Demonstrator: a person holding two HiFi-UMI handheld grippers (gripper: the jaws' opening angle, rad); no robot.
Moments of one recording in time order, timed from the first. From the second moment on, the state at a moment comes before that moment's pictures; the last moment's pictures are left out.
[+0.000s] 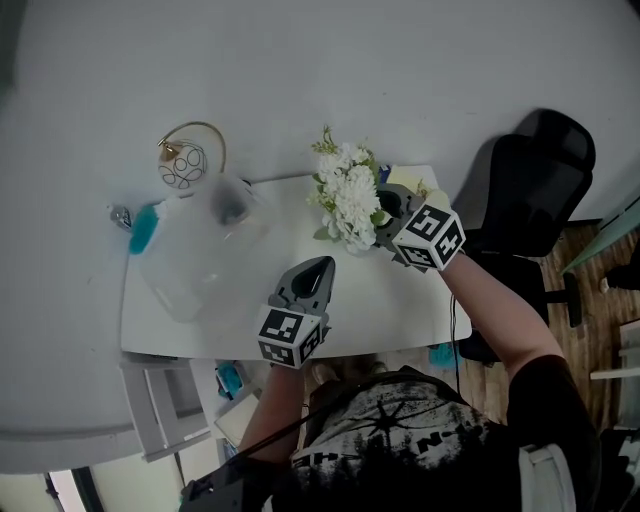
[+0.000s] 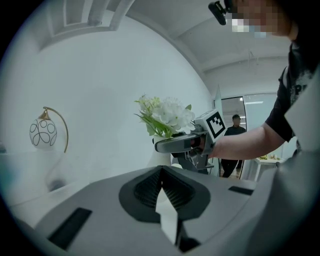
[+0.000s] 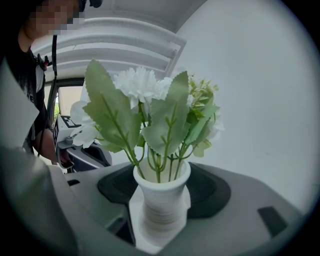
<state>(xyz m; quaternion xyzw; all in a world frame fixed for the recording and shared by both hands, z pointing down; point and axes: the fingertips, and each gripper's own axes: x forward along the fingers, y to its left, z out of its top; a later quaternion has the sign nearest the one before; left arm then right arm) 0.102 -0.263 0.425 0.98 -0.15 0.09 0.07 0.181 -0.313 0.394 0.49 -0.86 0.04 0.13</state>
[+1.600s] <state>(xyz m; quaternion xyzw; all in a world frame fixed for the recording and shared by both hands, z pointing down) 0.102 -0.214 0.524 0.96 -0.18 0.15 0.14 0.203 -0.289 0.539 0.53 -0.84 0.07 0.08</state>
